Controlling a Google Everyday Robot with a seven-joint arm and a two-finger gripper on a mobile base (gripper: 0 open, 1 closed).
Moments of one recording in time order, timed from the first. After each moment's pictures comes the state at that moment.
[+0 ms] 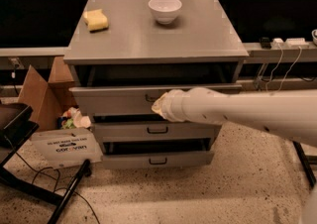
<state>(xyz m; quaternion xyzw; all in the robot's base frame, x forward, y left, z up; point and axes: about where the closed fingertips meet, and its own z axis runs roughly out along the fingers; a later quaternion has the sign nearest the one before) 0.629 -0.006 0.660 -0.54 0.73 0.01 0.43</state>
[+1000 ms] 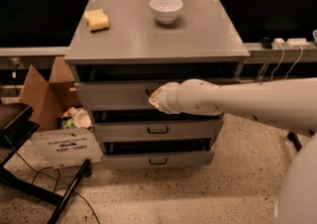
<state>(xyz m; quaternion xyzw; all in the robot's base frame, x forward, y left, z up) 0.653 0.013 0.670 -0.54 0.72 0.01 0.43</state>
